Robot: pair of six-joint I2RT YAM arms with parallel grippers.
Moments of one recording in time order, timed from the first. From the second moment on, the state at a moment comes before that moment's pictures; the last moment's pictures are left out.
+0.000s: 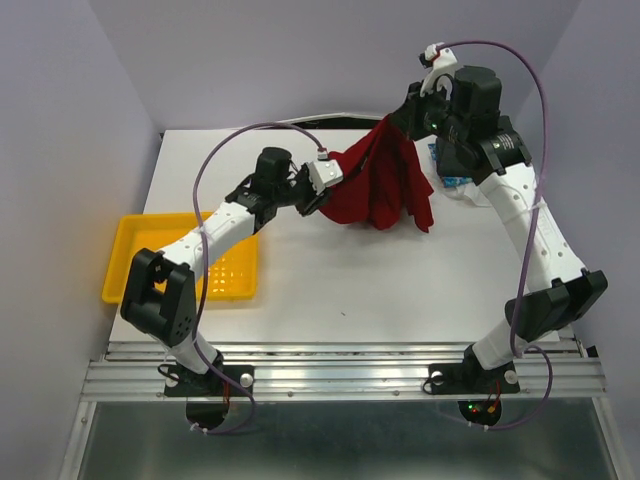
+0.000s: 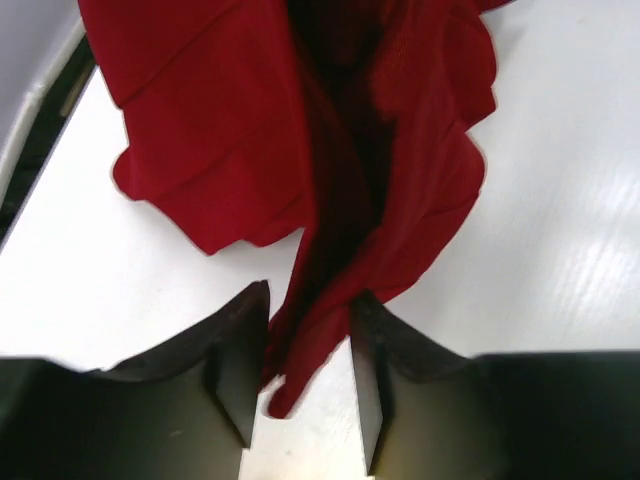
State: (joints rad) left arm -0.50 1.59 1.19 -0.10 0.46 0.52; right arm 0.34 1.59 1.88 -0.52 -0.27 0.06
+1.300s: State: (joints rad) left arm -0.42 1.35 1.64 -0.66 0.54 0.58; right arm 0.32 1.37 1.72 -0.58 -0.21 -0.35
